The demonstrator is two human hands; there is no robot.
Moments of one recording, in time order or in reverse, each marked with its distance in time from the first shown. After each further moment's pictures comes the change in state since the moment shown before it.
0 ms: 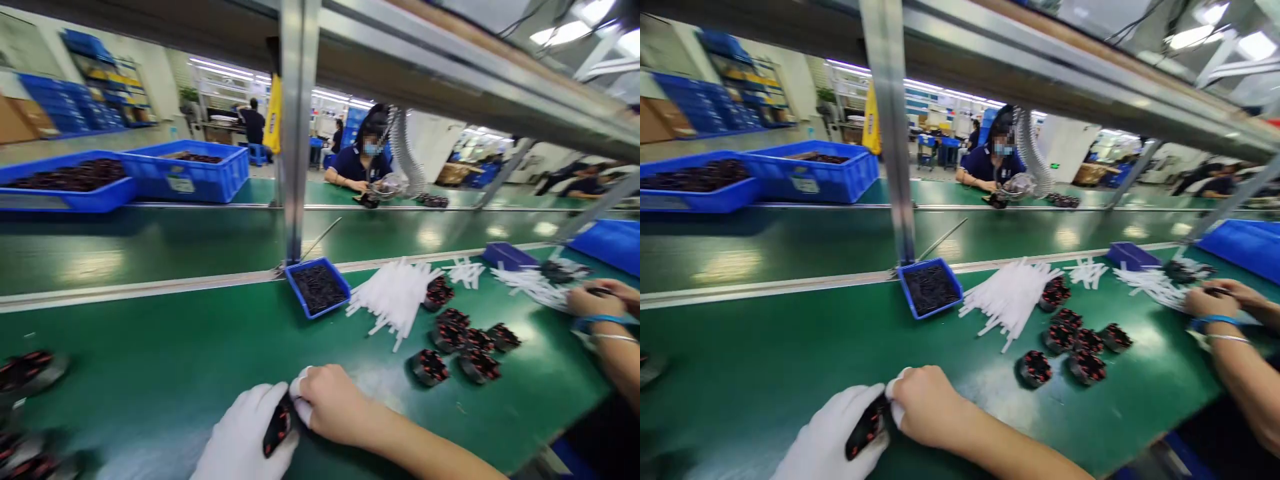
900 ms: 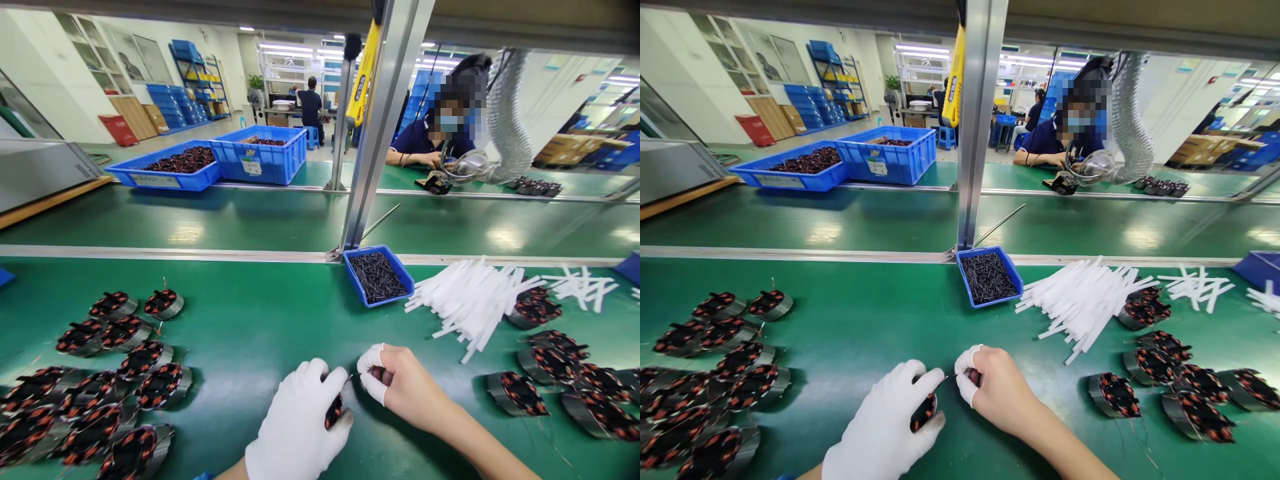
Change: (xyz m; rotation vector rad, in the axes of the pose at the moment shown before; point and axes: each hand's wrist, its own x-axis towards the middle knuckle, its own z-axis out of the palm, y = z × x) left_hand -0.011 0.011 -0.009 0.075 -0.066 -0.042; right_hand -0.006 0.010 -0.014 0.578 0.061 0.114
